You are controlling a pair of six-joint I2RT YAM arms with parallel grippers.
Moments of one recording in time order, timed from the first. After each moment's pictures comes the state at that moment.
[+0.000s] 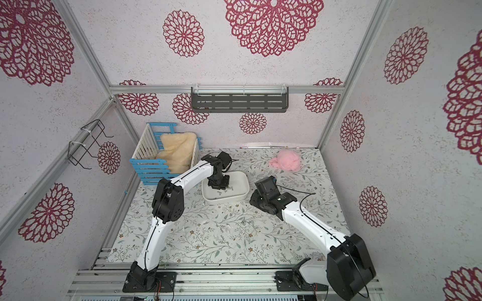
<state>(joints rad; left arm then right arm) -0.55 2.42 2.12 -1.11 -0.01 -0.45 0.53 1.29 0.93 -0.54 0.03 0.92</state>
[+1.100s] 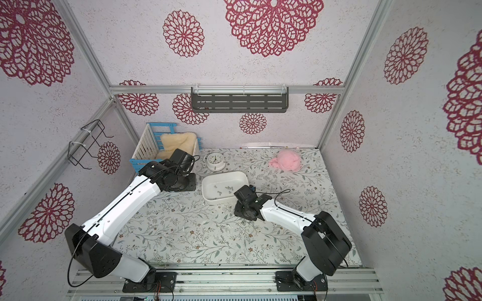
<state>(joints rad) -0.50 1.50 1.51 -1.10 -0.18 -0.52 0.73 1.55 0.99 -0.52 0.02 0.94</state>
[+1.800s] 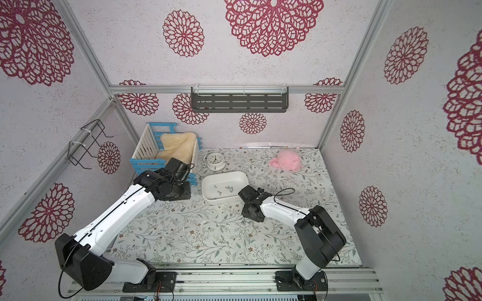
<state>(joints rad) -0.49 1.41 1.36 -1.09 -0.18 -0.57 0.64 1.62 0.98 -0.63 0.11 0.95</state>
